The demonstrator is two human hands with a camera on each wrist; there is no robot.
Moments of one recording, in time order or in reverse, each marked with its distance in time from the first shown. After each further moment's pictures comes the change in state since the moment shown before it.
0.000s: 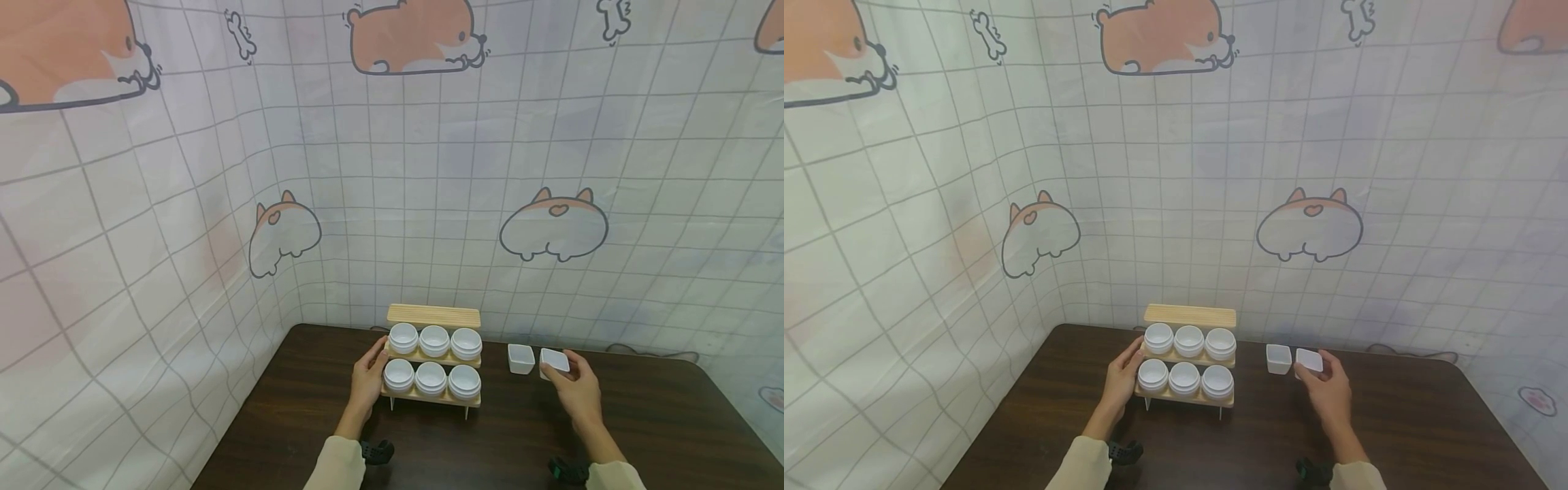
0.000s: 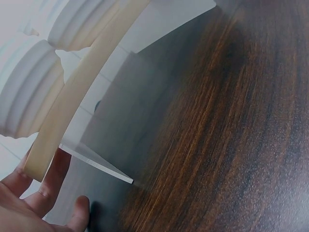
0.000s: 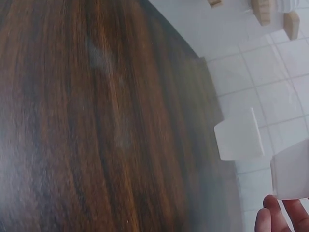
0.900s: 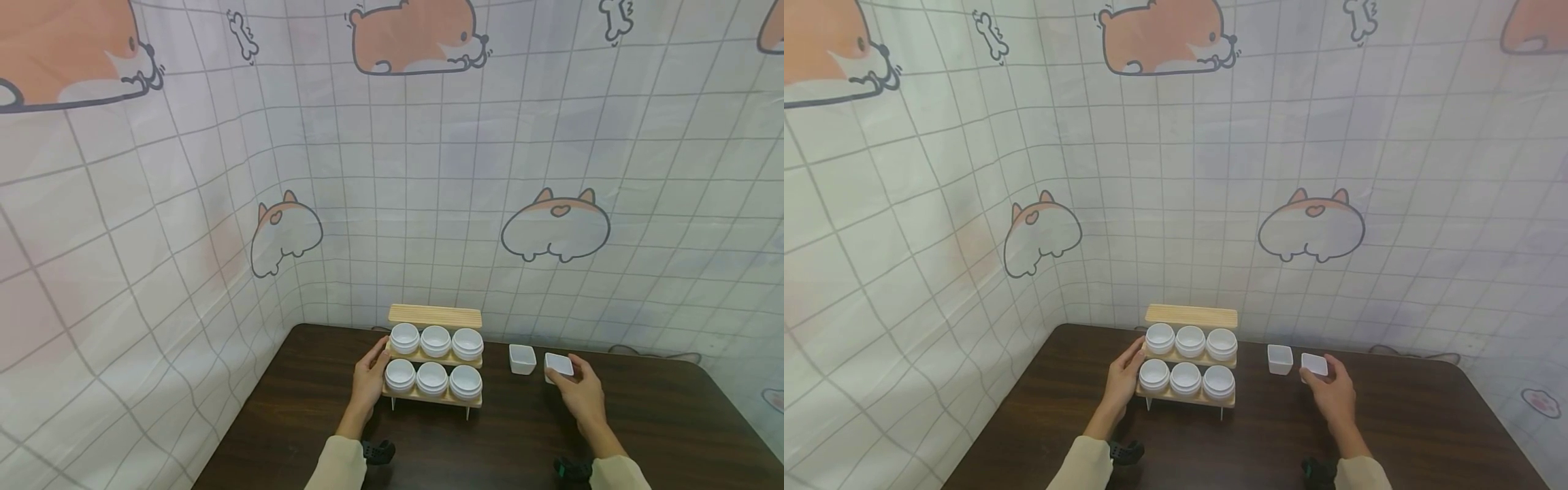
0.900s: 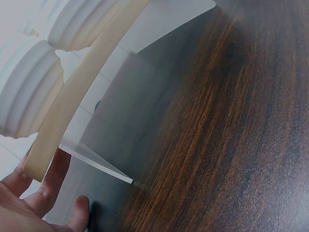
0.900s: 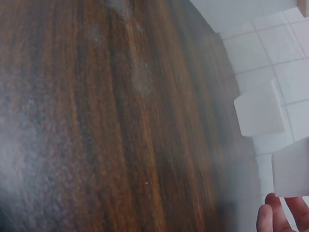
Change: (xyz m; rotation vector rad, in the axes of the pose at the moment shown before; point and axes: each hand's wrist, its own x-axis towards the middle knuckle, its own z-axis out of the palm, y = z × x) left_hand 0.000 0.000 0.000 0.009 -0.003 0.013; right_hand 0.014 0.020 -0.002 -0.098 -0.058 0.057
